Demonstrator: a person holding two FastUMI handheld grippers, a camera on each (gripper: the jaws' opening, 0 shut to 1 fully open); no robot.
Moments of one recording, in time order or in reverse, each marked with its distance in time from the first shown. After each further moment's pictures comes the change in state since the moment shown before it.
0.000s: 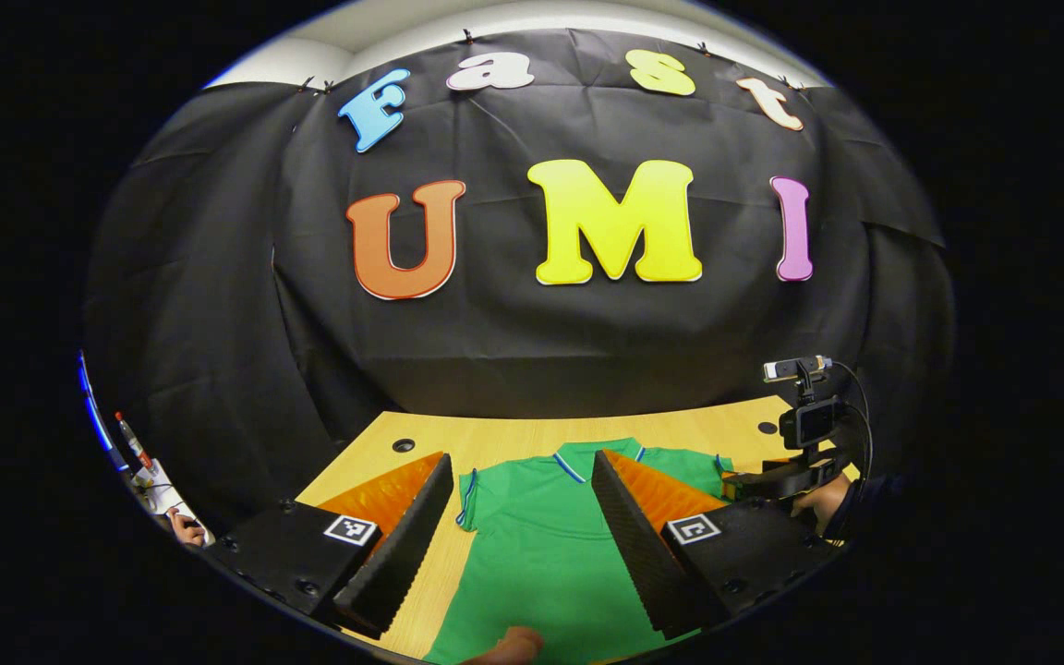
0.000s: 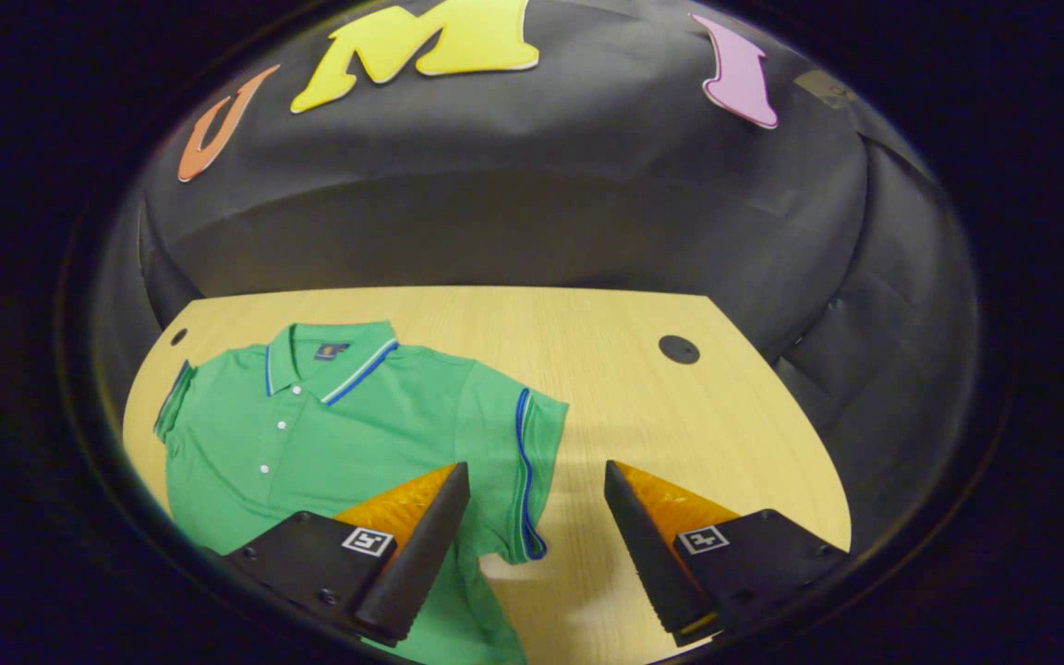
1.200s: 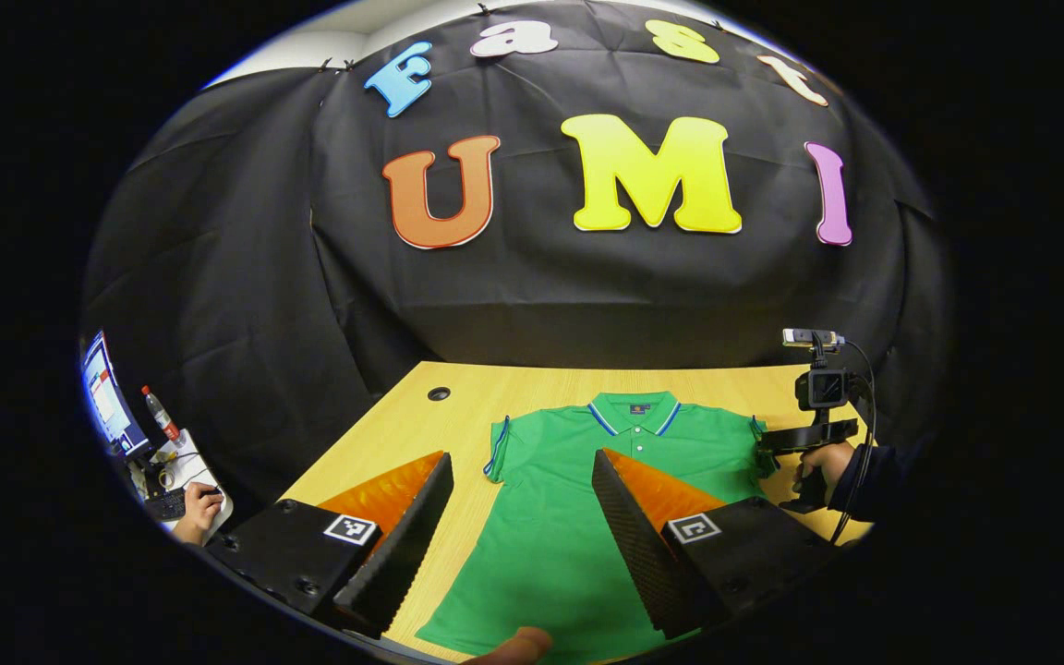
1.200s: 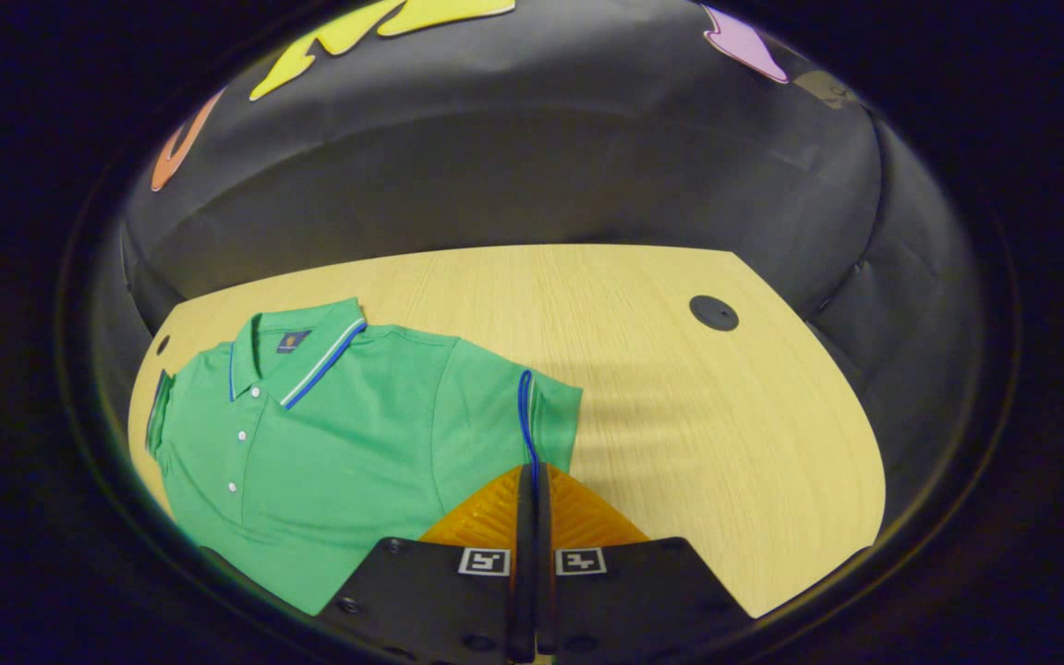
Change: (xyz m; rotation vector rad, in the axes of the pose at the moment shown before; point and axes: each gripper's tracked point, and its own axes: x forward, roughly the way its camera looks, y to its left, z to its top) left arm -0.024 0.013 -0.030 -0.020 0.134 0.128; right arm 0.040 0.002 -0.002 0.043 0.081 0.031
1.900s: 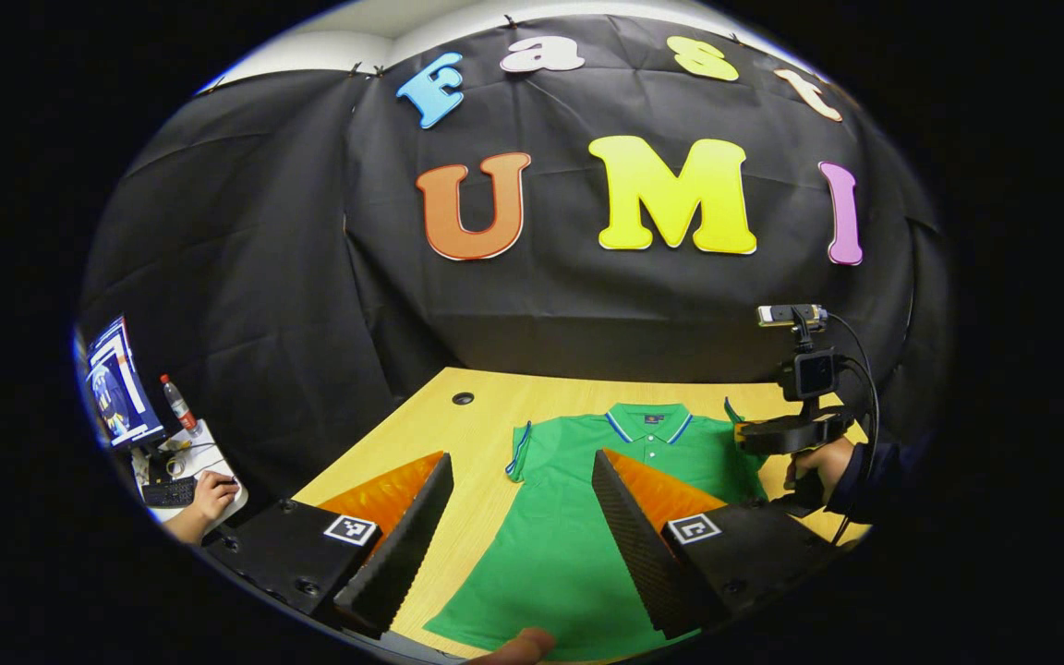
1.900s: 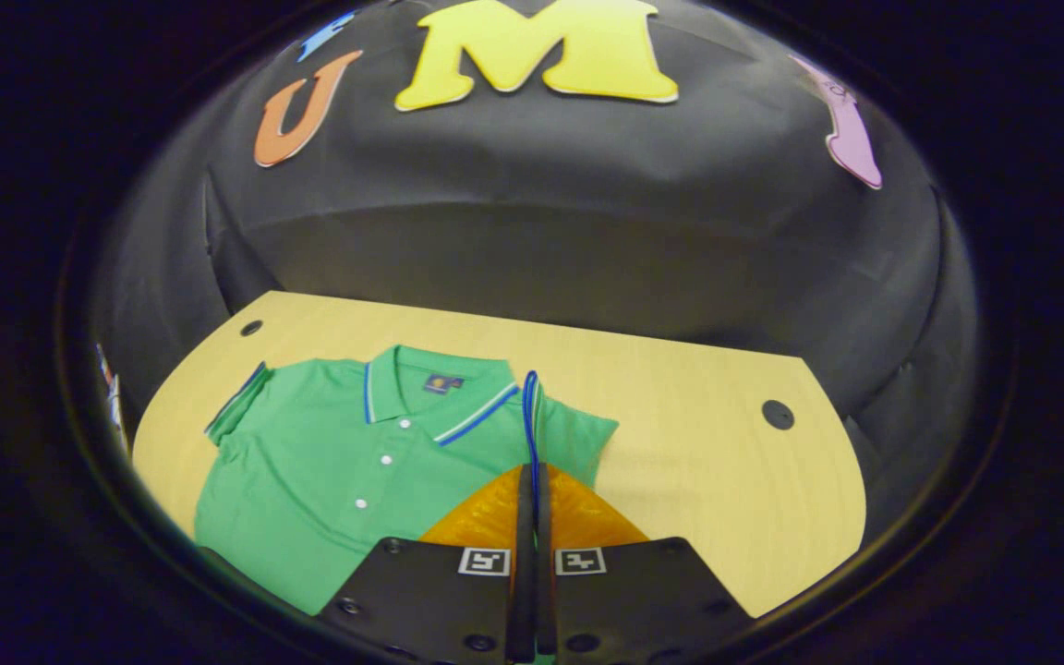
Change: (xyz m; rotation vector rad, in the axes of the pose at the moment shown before) left arm -0.031 0.027 -0.004 -0.055 -0.030 0.068; right arm -0.070 0.115 0.028 -0.242 -0.172 0.208
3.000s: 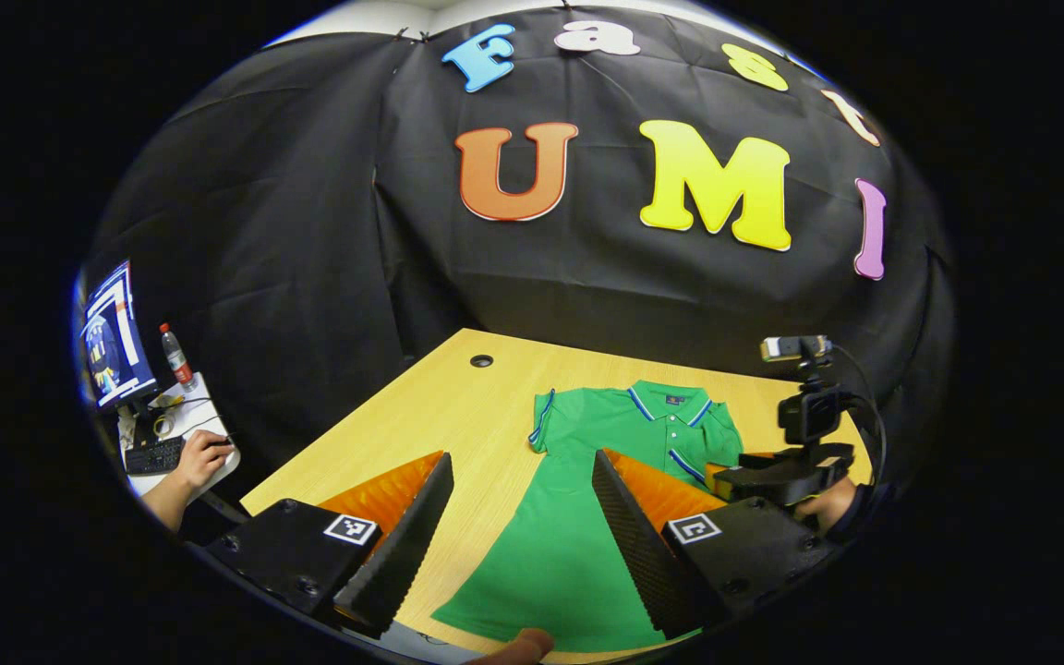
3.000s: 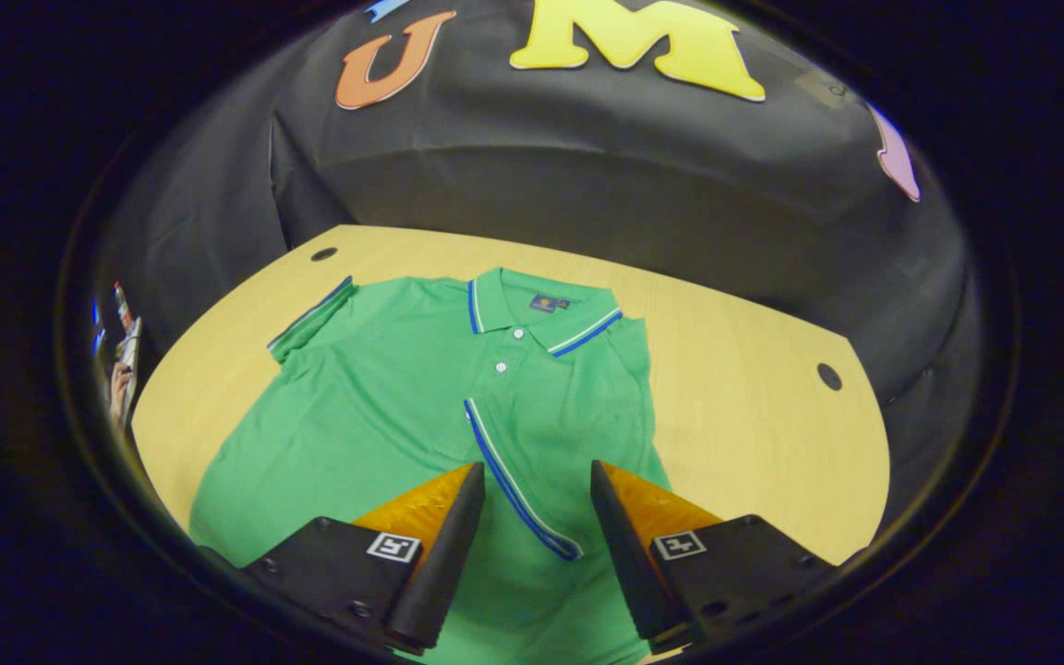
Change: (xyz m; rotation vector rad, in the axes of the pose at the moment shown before) left arm 0.033 0.033 -0.040 -0.093 0.113 -0.052; right arm -0.055 0.059 -0.062 -0.093 0.091 0.090
